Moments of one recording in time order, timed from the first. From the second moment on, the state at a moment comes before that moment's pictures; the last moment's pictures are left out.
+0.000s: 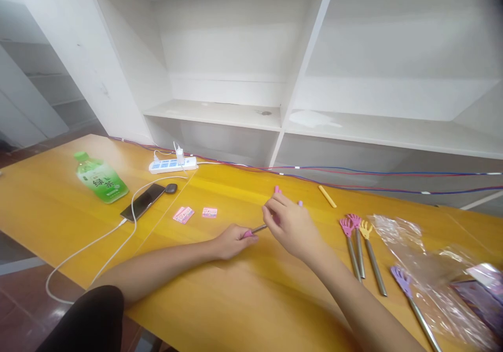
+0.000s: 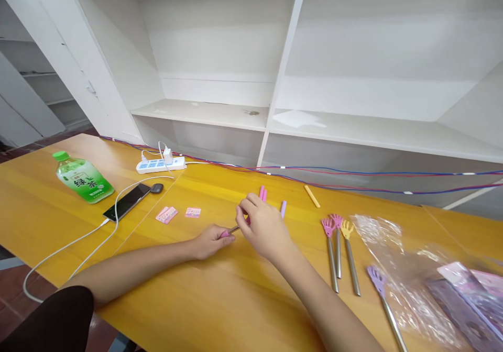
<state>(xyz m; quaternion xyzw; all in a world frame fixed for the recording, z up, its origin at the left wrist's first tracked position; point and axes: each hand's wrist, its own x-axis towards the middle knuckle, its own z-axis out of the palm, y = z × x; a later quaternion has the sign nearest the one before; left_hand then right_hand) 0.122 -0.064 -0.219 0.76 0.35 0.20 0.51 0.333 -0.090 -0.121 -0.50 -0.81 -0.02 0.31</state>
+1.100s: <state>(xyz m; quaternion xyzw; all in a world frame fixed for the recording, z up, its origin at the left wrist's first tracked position) 0.159 -0.069 -0.051 0.89 0.33 0.20 -0.23 0.369 -0.102 -0.088 -0.54 -0.75 -0.30 0.24</state>
